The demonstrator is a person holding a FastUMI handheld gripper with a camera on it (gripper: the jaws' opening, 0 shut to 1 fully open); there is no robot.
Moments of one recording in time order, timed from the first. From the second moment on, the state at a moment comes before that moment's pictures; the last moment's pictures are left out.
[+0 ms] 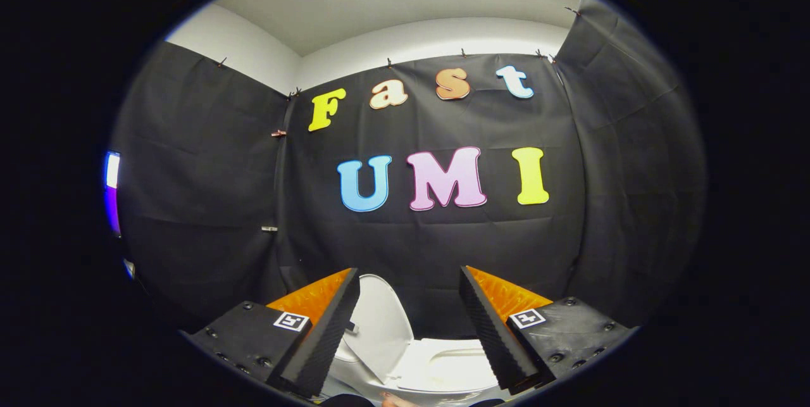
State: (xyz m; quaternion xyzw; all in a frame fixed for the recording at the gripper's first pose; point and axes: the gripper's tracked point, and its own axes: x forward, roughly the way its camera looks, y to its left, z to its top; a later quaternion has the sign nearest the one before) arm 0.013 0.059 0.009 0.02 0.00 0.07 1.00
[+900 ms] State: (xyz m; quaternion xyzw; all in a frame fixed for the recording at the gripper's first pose) arm 0.014 0.055 0.007 0.02 0.00 0.06 1.00
